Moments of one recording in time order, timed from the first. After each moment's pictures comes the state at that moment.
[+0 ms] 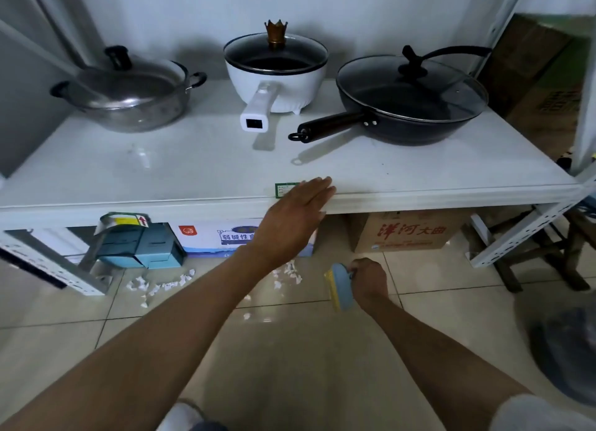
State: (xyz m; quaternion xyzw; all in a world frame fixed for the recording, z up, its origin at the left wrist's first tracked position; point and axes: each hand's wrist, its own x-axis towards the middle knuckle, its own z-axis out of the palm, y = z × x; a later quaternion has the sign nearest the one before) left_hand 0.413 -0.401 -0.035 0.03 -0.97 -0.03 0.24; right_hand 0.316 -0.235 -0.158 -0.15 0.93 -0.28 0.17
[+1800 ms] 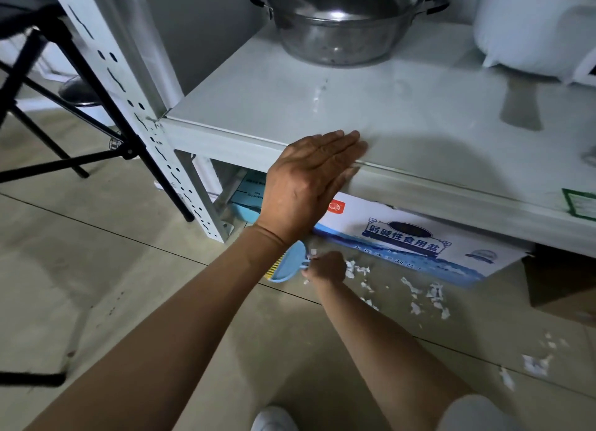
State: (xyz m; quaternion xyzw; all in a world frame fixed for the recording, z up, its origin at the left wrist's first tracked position) left_hand 0.579 -0.613 -0.088 0.15 -0.86 0.01 0.49; right_hand 0.508 -0.571 -0.306 -0.18 0.85 -0.32 0.37
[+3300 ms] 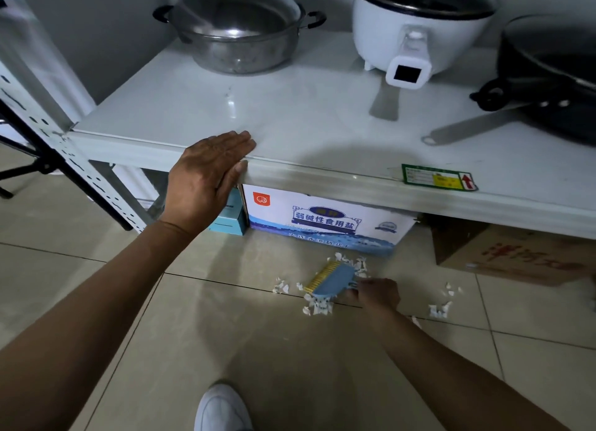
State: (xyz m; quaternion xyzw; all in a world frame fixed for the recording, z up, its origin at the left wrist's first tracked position) left_hand 0.585 -0.600 -0.070 0.20 -0.91 0.01 0.37; right_hand 0.384 -0.367 -0.258 0.02 0.88 -0.37 0.31
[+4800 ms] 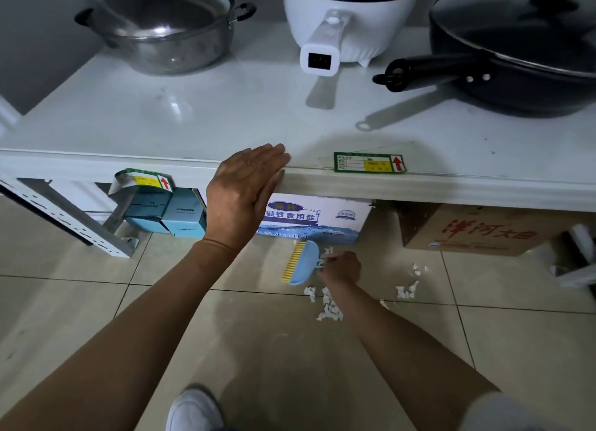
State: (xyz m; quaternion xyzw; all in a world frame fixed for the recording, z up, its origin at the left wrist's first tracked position) left_hand 0.479 -0.508 -0.087 0.14 -0.88 -0.03 0.45; right_hand 0.361 -0.373 -0.249 -0.06 0.90 -0.35 0.26
